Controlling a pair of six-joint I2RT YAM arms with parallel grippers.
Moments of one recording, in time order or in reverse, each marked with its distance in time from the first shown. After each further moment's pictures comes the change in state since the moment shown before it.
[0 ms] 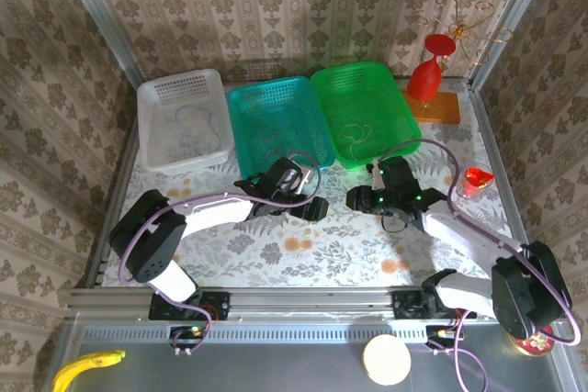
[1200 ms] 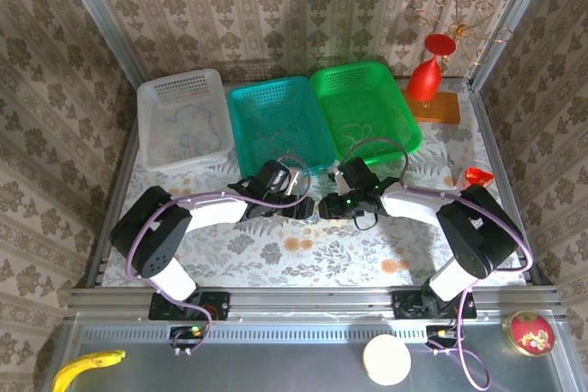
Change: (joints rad) left arm 0.085 0.018 -0.100 0.118 0.045 -0.002; right arm 0.164 0.386 0.151 0.080 -0.045 -0.062
